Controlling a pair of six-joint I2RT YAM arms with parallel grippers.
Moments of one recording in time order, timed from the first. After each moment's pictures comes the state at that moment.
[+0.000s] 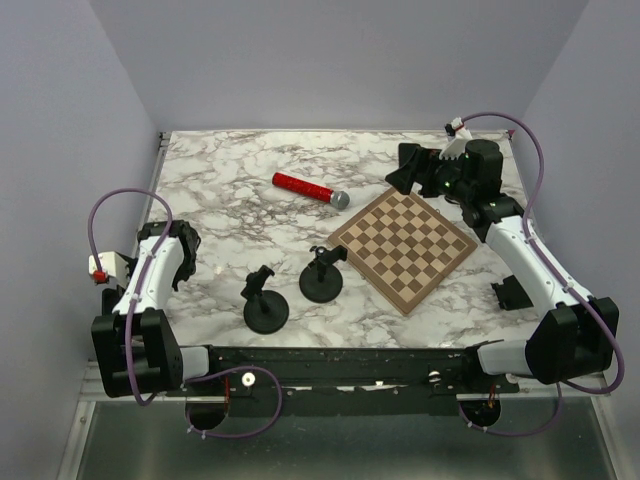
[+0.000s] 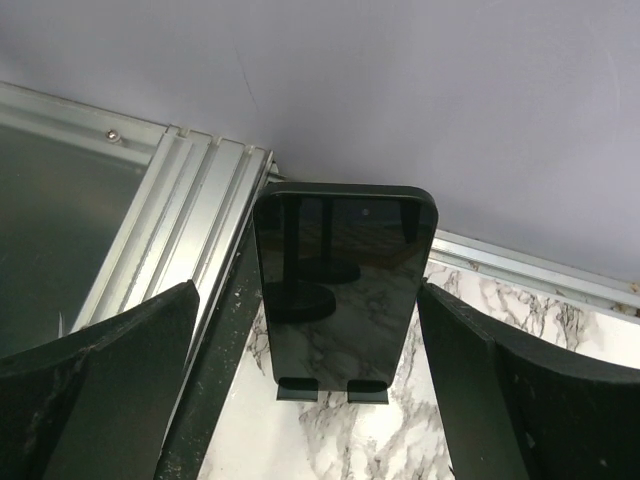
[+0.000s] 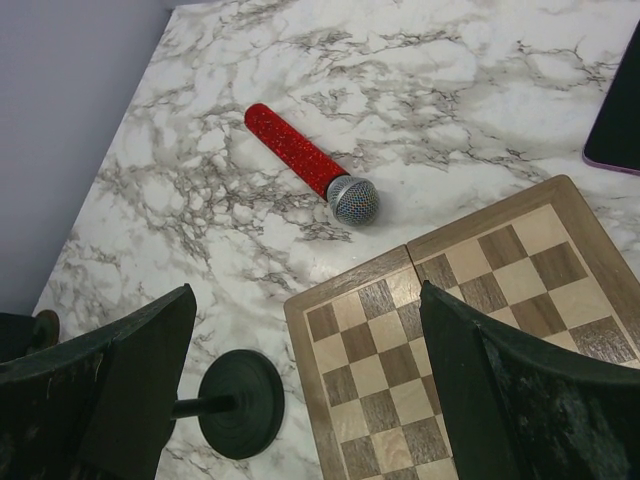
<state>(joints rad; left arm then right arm) 0.12 1.28 0.91 -1.56 -1.14 -2.01 0.21 1.34 1.11 -0.11 -0.40 0.35</state>
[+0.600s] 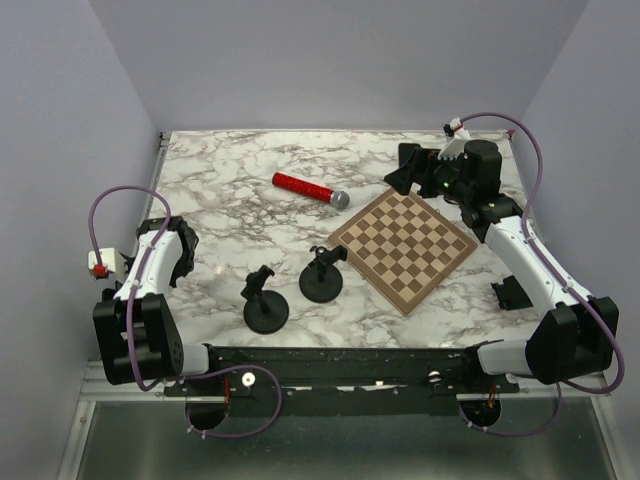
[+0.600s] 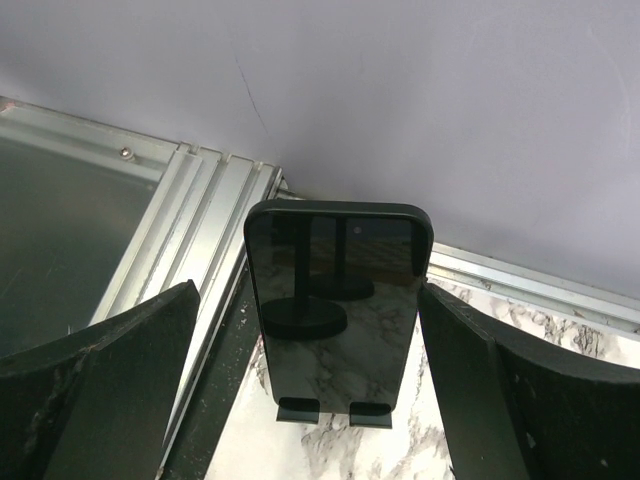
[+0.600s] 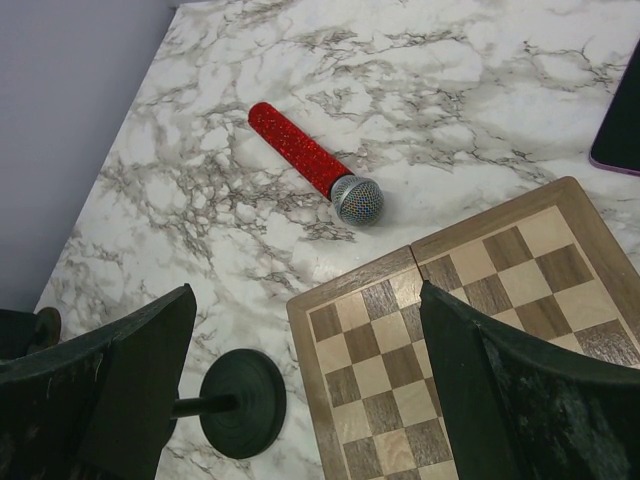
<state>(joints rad) 0.15 1.35 0.92 -1.57 -1.17 -2.02 0.22 1.34 1.11 -0.11 -0.40 0.35</state>
